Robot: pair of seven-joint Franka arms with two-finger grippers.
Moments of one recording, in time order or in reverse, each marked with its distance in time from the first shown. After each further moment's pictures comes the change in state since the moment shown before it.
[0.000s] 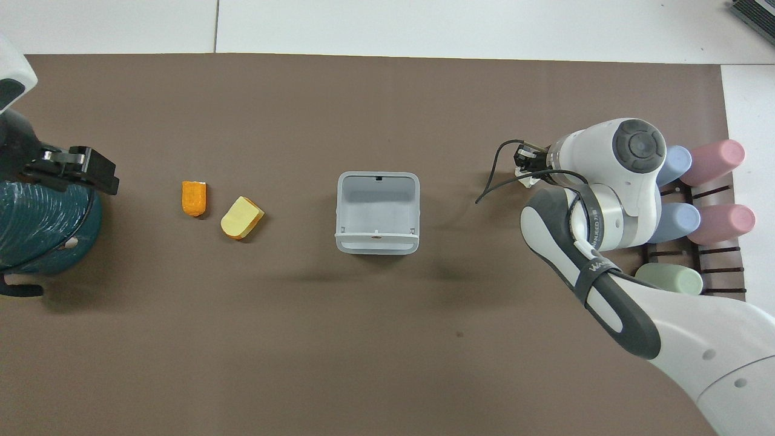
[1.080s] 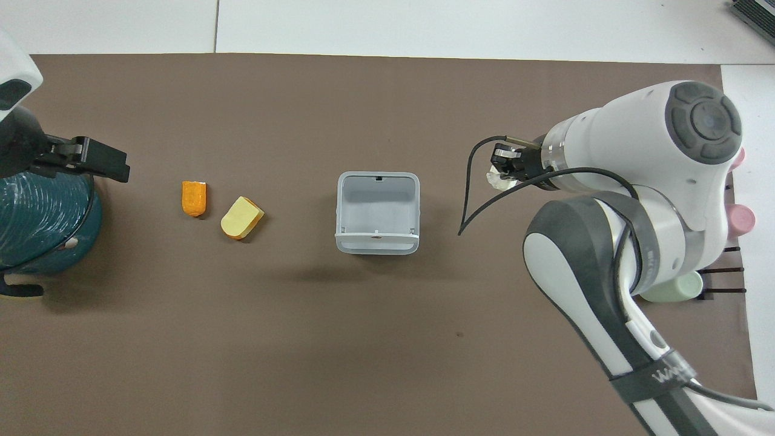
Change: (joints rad) left arm 0.003 -0.022 0.006 -0.072 0.001 0.108 0.013; right arm 0.072 -0.270 0.085 0.112 0.131 -0.379 -0.043
